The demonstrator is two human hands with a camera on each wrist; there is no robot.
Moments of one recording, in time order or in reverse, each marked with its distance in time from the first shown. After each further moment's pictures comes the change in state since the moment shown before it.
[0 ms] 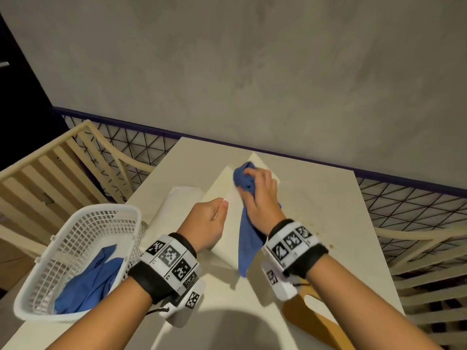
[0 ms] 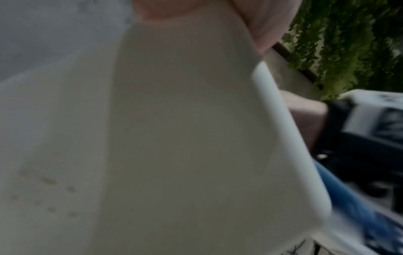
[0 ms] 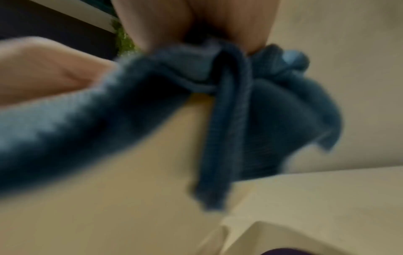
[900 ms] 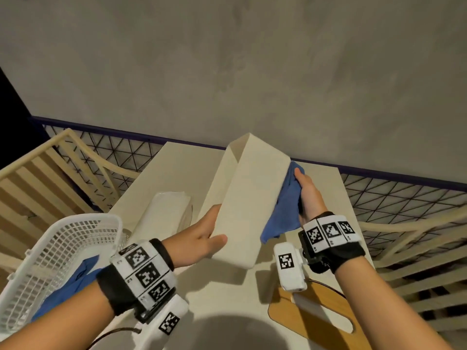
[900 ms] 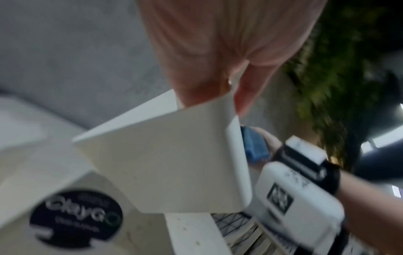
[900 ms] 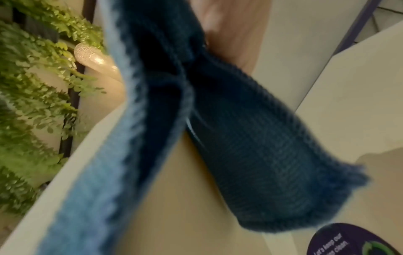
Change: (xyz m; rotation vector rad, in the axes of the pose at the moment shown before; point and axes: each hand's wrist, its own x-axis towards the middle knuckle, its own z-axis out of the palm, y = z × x) left_hand -0.010 0.013 0.002 -0.394 -0.609 0.013; right_hand 0.013 0.070 -0.080 0.930 0.147 0.740
